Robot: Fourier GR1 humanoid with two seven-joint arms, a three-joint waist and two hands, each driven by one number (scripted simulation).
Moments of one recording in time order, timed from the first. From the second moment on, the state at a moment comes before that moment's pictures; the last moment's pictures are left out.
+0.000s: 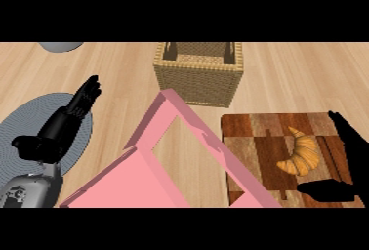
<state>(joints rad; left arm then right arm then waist) -0.17 0.27 -0.02 -1.59 0.01 -0.14 0.03 0.07 -0.37 0.06 -2.00 0.67 0.18 0.70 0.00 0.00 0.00</state>
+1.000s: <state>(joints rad) -0.16 0.22 0.04 -1.59 -0.03 -0.20 0.02 0.00 -0.27 0.02 -1.75 0.83 0.21 0.62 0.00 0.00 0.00</state>
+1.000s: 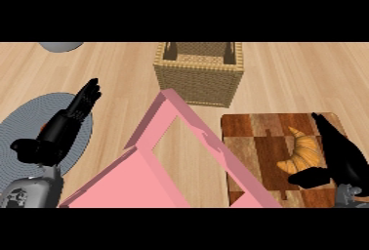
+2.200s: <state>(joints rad) -0.17 0.18 0.06 -1.58 -0.07 -0.22 0.01 -0.04 -0.26 0.06 -1.59 0.91 0.25 0.47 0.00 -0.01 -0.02</state>
